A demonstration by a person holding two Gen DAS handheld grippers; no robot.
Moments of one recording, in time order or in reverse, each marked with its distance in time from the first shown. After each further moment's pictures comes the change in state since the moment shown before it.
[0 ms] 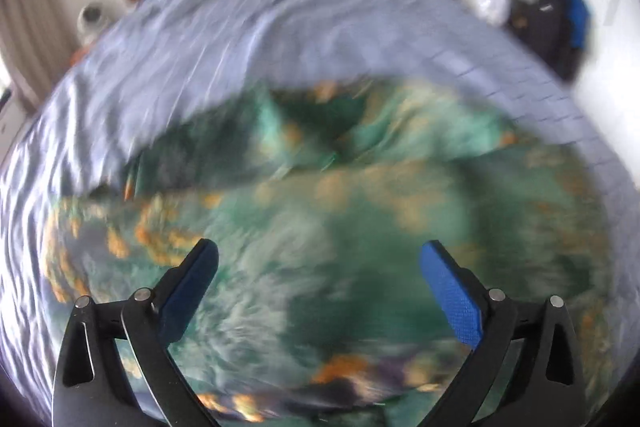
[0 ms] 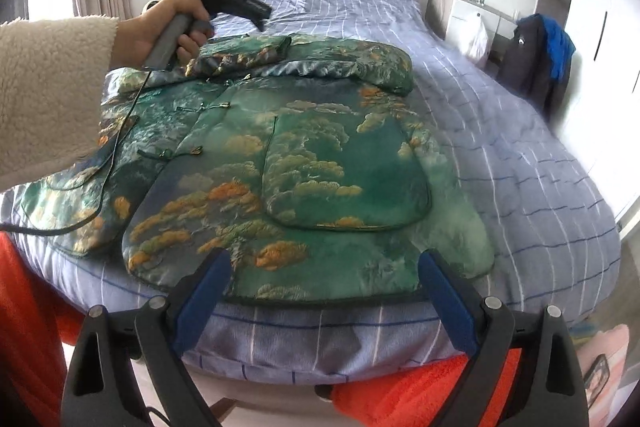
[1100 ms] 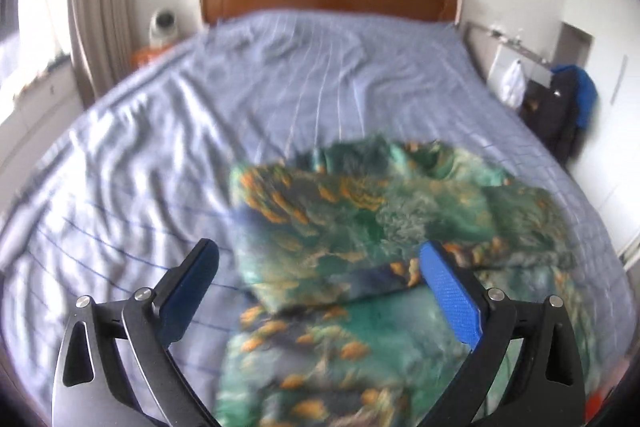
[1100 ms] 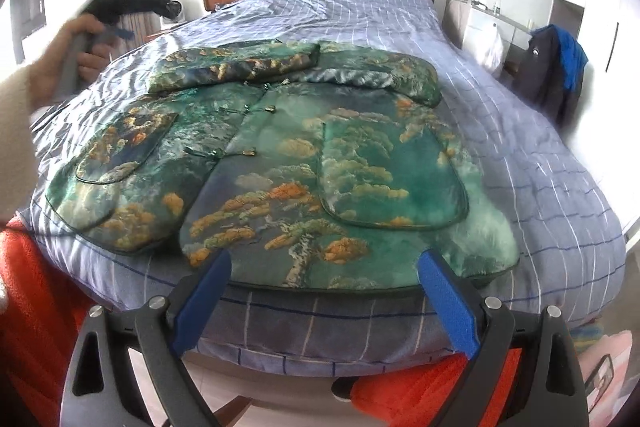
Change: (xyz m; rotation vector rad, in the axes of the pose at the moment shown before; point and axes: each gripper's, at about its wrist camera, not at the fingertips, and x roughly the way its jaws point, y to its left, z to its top) left arm -0.201 0.155 -0.106 -0.142 -0.314 0.004; right arm -0.024 0.041 -0.002 -0.052 -0.028 0.044
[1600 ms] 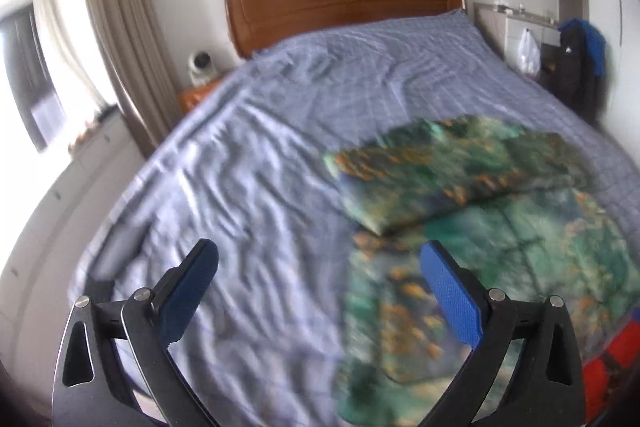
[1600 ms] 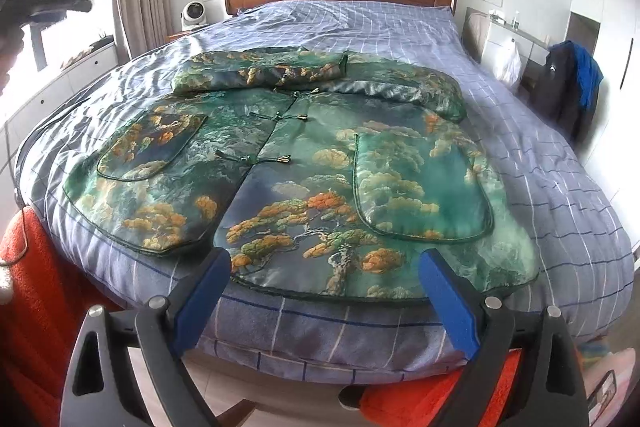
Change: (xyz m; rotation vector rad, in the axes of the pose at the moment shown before) left arm -0.126 0.037 -0.064 0.127 -0.004 0.158; right arm -0.002 0.018 -0.001 -0.042 -0.026 0.047
